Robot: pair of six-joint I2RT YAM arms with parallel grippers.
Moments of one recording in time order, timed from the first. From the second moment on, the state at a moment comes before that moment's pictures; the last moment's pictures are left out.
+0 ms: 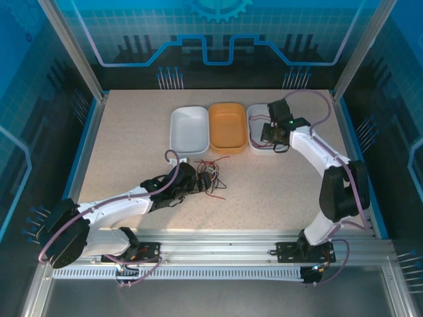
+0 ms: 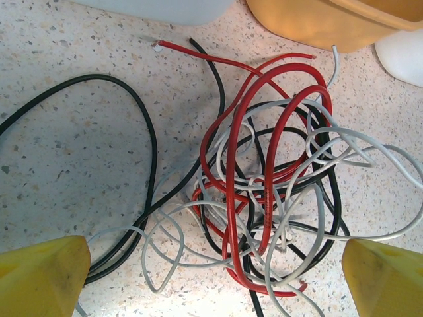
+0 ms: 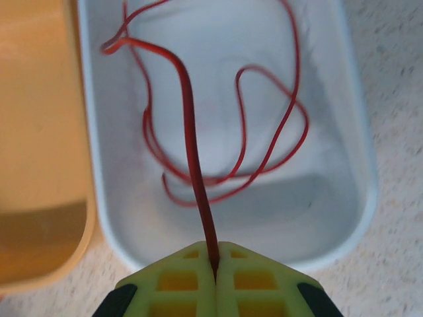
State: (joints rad) left arm -0.77 1.23 0.61 -0.22 -0.21 -0.92; right arm 0.25 1.68 1.31 -0.65 0.15 0.44
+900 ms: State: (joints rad) left arm -0.77 1.23 0.61 -0.22 -0.21 -0.92; right arm 0.19 1.92 1.46 -0.81 0.16 0.35
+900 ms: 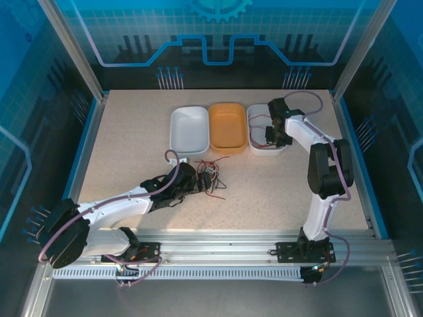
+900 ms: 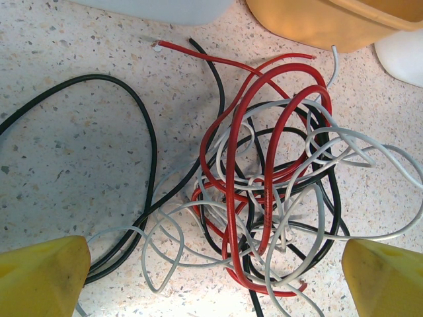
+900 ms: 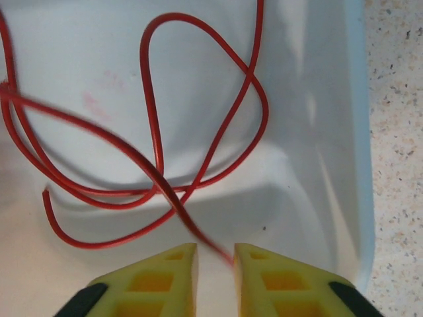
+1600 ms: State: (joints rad) left arm -0.75 1.21 0.62 -0.25 -0.20 -0.92; right arm 0.34 1.45 1.20 -0.72 0.08 0.34
